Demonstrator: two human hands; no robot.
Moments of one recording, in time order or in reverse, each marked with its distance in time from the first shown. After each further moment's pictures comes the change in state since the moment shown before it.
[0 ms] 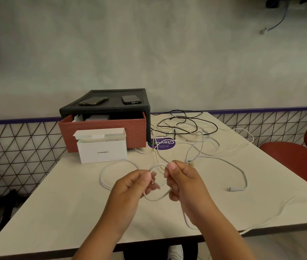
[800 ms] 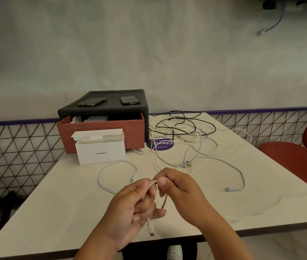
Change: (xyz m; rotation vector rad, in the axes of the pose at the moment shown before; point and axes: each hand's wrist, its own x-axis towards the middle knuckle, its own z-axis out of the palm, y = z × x) left_hand -0.012 0.001 0.005 -0.436 -0.252 -0.231; right_hand -0.006 0.005 -0.011 -0.439 -0.195 -0.293
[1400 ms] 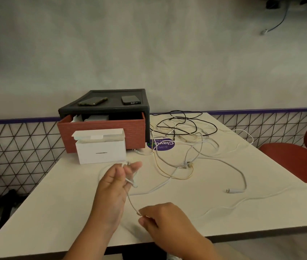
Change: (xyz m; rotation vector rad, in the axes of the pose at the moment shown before) left_hand 0.027 -0.001 -0.032 0.068 0.266 0.397; right_hand -0.017 0.039 0.040 -0.615 -0.206 -0.043
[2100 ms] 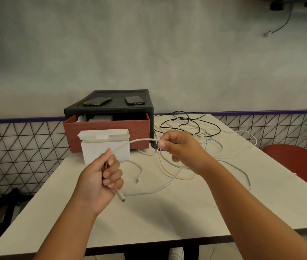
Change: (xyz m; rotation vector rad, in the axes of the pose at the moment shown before) left_hand 0.026 0.048 -0.023 -0.217 -0.006 -0.326; right_hand 0.087 0.009 -0.101 0.707 0.120 0.103
